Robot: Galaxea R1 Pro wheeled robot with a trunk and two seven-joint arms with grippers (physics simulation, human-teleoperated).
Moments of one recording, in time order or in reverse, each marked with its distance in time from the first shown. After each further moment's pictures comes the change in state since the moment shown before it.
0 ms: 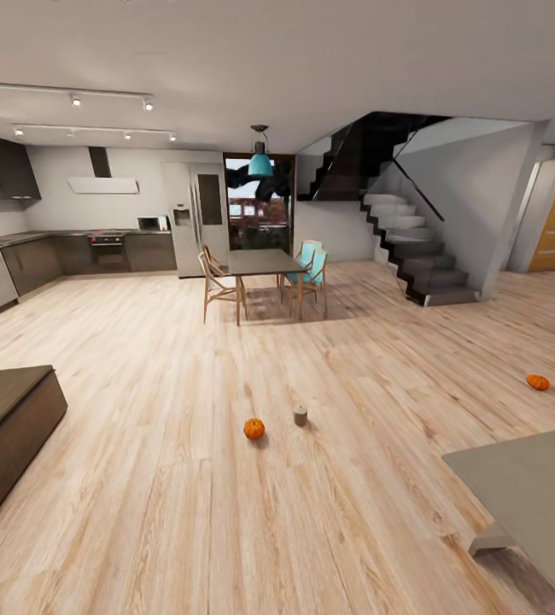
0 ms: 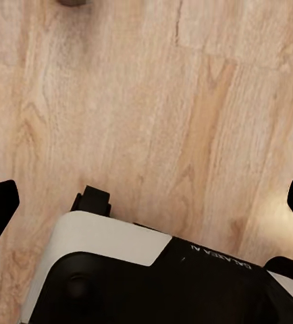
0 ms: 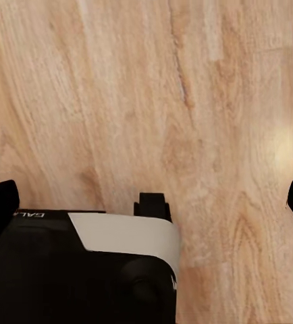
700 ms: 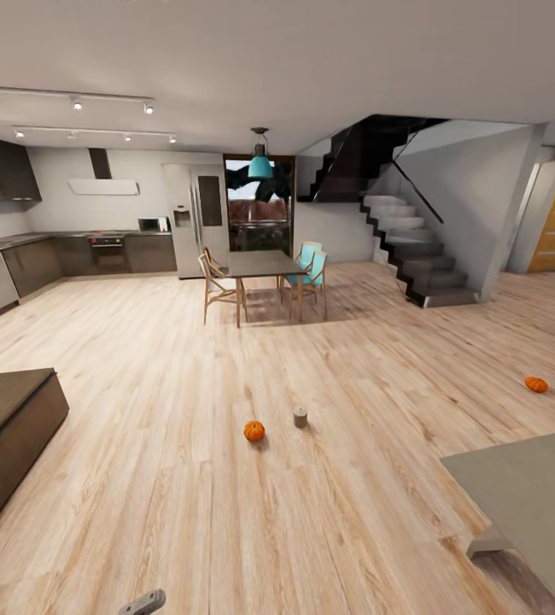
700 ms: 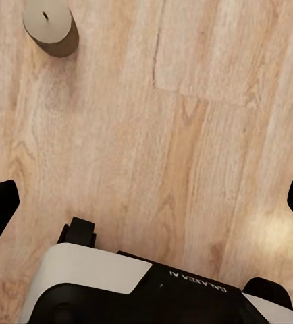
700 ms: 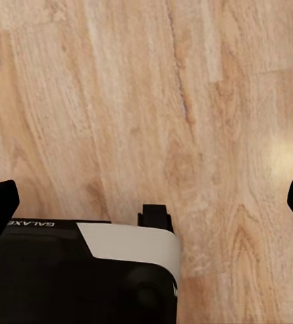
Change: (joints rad) left arm -0.093 -0.003 -0.007 0.016 -0.002 0.002 0.000; right arm -0.030 0.006 0.004 0.001 0.003 -0.010 0.007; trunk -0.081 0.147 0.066
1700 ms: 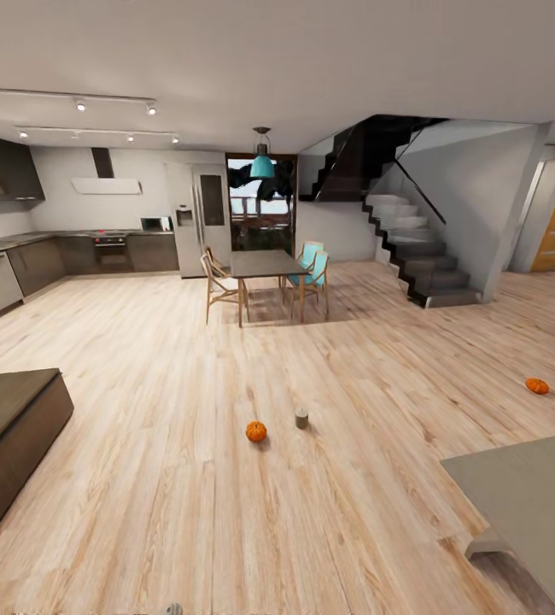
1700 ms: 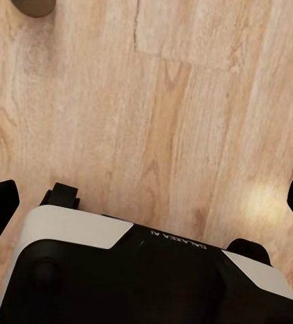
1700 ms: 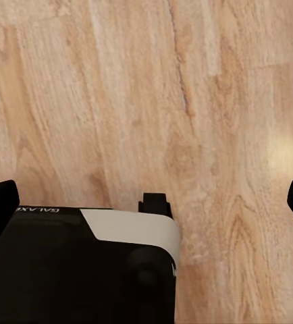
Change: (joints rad) left arm 0.000 -0.056 -0.002 0.053 -0.006 -0.006 -0.001; right arm 0.002 0.000 -0.002 0.007 0.000 -0.003 -0.001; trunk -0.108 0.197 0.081
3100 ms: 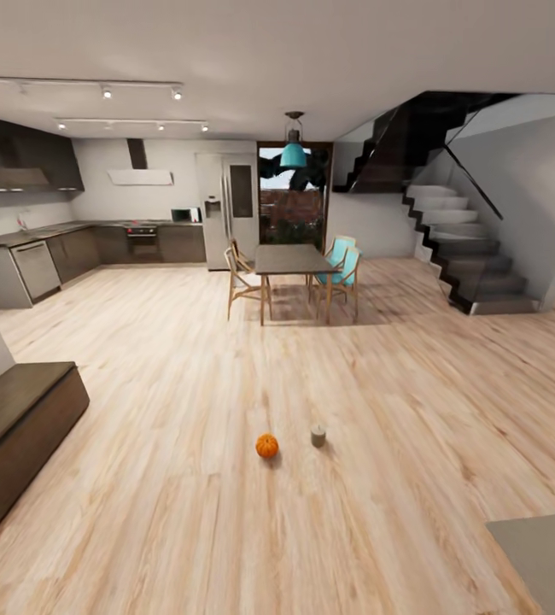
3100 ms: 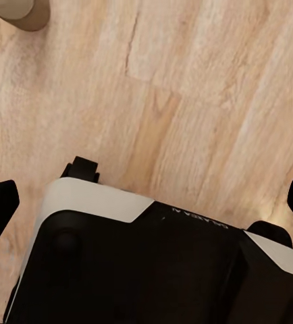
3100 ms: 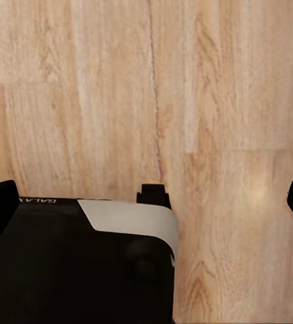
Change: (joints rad) left arm 0.000 0.004 0.001 0.043 -0.003 0.000 0.032; right arm 0.000 0.000 0.002 -0.001 0.001 0.002 -0.005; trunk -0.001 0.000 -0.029
